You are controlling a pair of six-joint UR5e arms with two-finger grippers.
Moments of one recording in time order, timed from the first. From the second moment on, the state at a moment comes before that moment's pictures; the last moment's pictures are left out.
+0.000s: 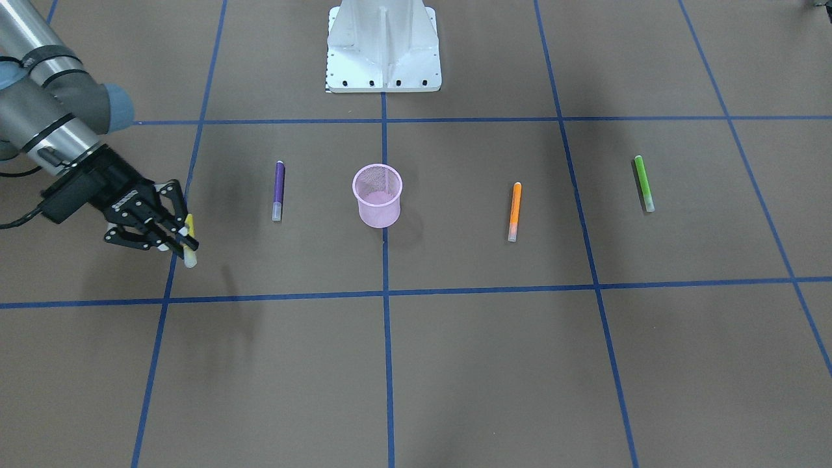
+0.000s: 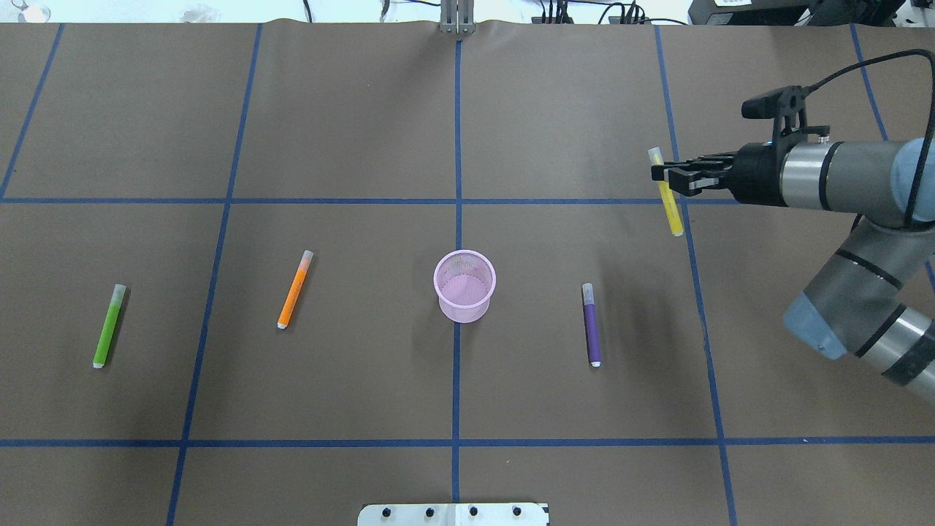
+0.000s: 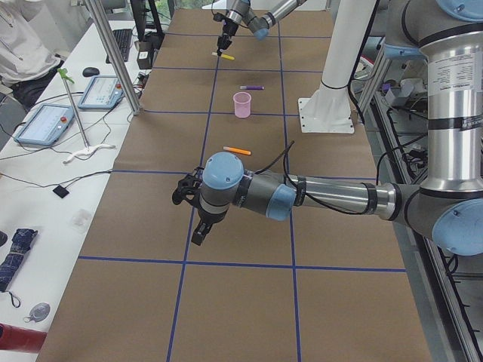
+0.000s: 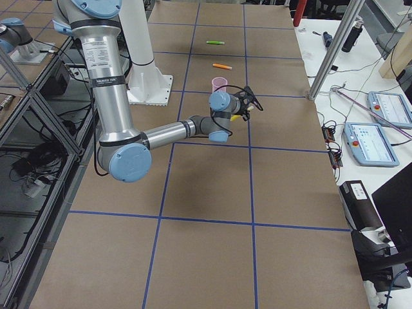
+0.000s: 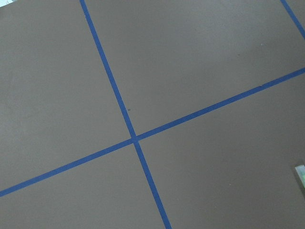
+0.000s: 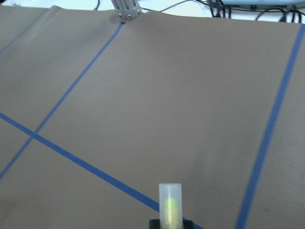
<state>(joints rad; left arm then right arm) -1.58 -1.45 -1.79 -1.82 -2.38 0.15 0.78 -1.36 1.62 -0.33 1.82 0.90</state>
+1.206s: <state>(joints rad) -1.56 -1.46 -1.76 -1.82 -2.38 0.15 0.26 -1.12 1.64 -0.38 0.96 0.81</state>
